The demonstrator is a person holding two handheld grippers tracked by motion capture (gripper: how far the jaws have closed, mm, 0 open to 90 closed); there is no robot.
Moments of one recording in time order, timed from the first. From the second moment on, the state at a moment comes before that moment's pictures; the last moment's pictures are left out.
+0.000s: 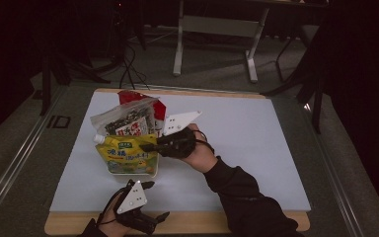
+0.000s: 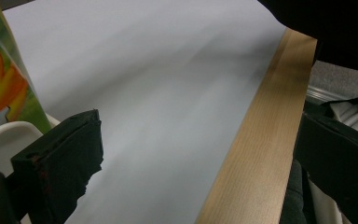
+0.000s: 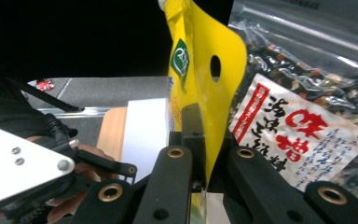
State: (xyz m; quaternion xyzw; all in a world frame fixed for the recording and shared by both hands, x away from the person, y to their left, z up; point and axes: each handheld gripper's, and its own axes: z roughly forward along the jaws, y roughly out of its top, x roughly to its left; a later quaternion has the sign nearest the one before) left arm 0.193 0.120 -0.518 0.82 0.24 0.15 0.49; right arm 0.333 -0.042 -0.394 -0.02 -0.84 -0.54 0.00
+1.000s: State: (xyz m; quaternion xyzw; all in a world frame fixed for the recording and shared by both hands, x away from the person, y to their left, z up) left arm 0.195 0.120 -0.519 0.82 0.24 0.15 0.49; right arm 0.342 -0.033 -0.434 -0.03 -0.87 -0.50 0.02
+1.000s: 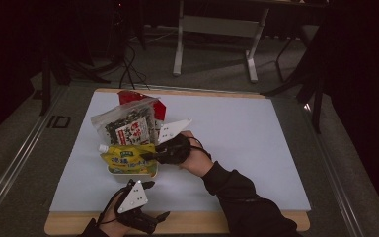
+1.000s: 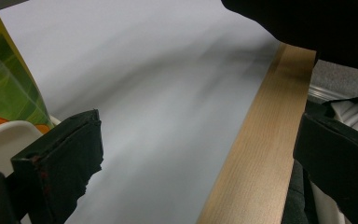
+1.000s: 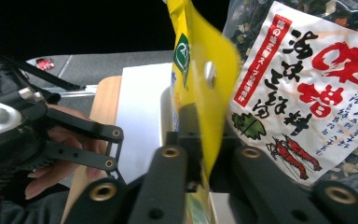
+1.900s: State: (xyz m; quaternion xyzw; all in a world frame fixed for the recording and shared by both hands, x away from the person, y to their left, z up) left arm 0.195 0.118 -0.520 0.82 0.24 0.15 0.49; right arm 0.350 -0.102 -0.432 -0.10 -0.85 -0.52 -0.03
